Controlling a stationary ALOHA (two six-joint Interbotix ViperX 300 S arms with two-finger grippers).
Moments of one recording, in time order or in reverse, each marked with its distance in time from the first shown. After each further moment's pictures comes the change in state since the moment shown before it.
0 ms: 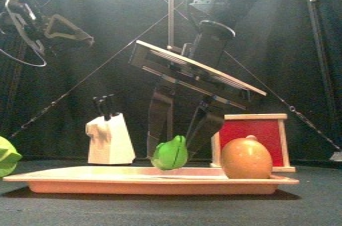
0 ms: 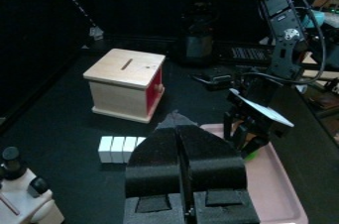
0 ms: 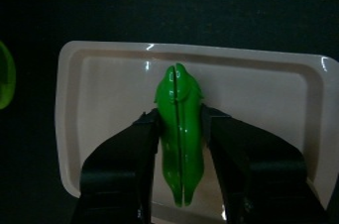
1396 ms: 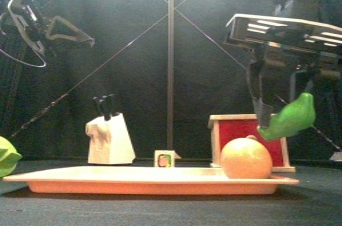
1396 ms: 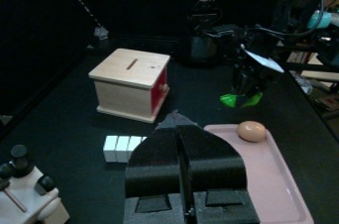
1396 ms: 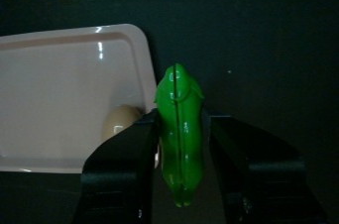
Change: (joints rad) left arm 0.025 0.002 0.000 0.002 0.000 -0.002; right arm 0.115 -0.316 0.316 0.229 0.195 0.078
